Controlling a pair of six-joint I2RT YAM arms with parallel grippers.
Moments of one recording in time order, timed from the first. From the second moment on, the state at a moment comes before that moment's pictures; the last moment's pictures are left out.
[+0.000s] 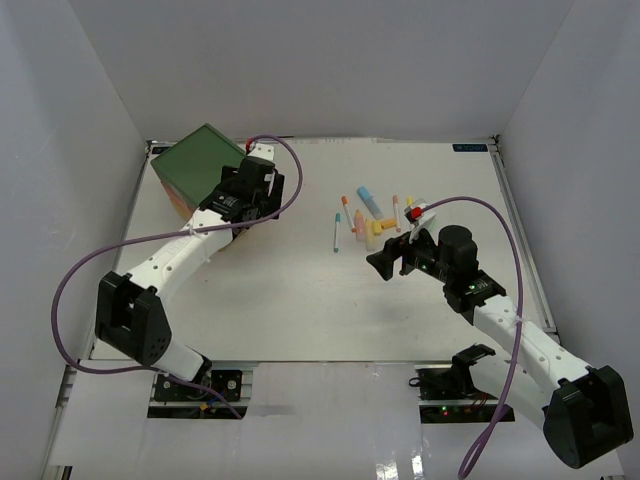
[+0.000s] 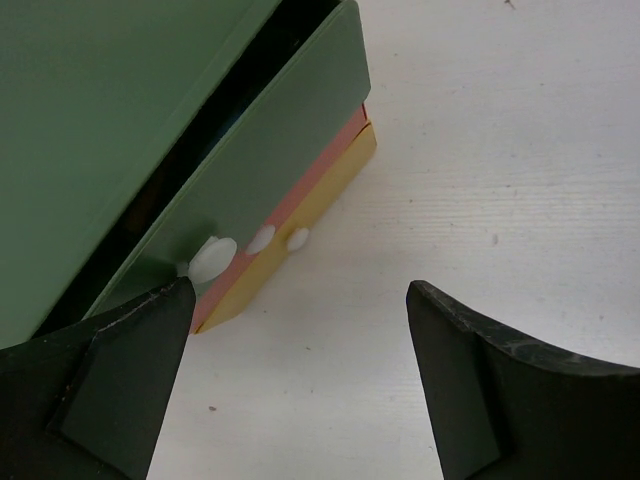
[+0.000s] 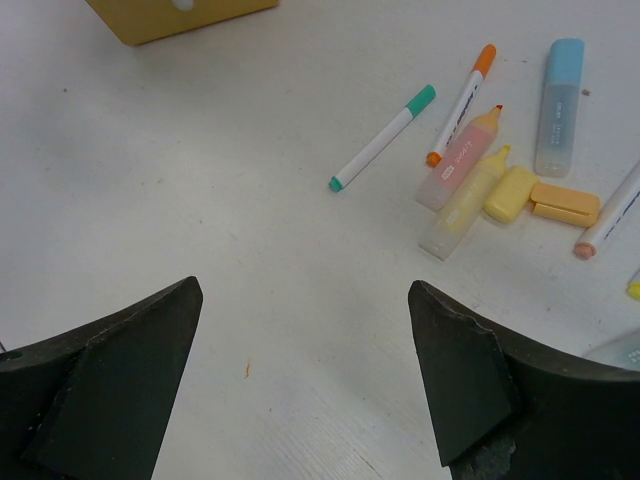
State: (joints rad) left arm -0.49 1.49 1.28 -0.50 -0.49 -0.11; right arm 0.44 0.91 0.51 0.09 -0.38 0.10
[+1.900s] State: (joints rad) left arm -0.63 1.62 1.15 -0.32 -0.71 0.20; right arm 0.44 0.89 0.49 0.09 -0.38 0.09
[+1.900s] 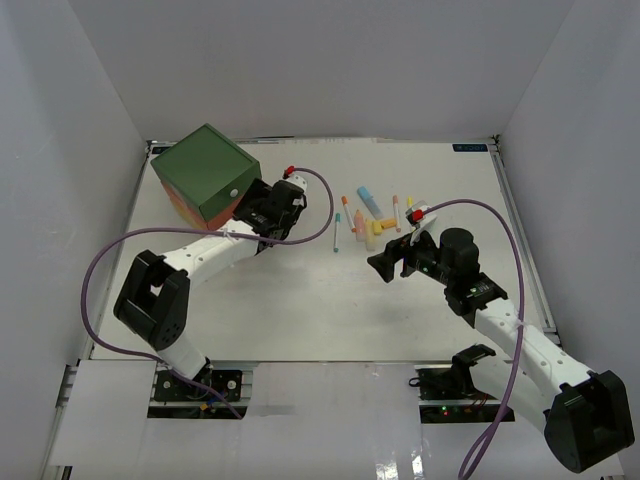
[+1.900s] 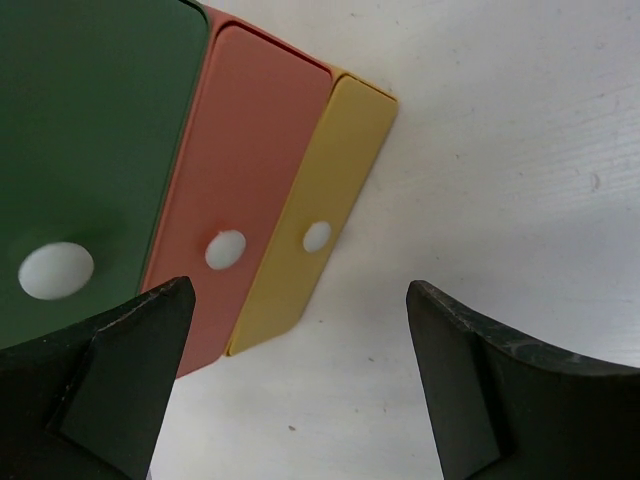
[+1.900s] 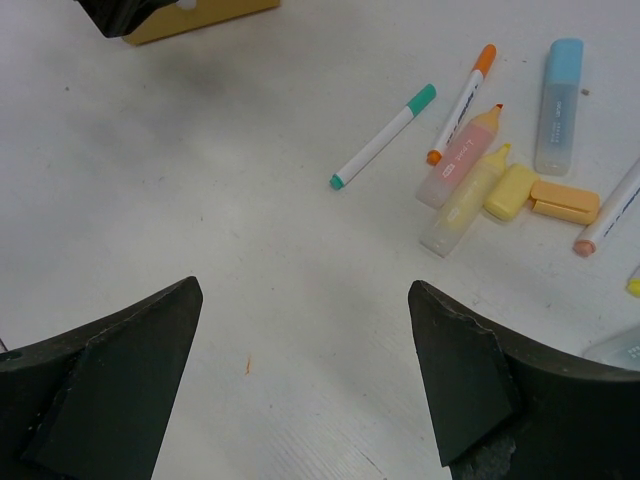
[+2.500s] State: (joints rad) left arm -0.57 1.68 1.15 -0.26 -0.67 0.32; right arm 0.44 0.89 0.48 0.09 -0.38 0.09
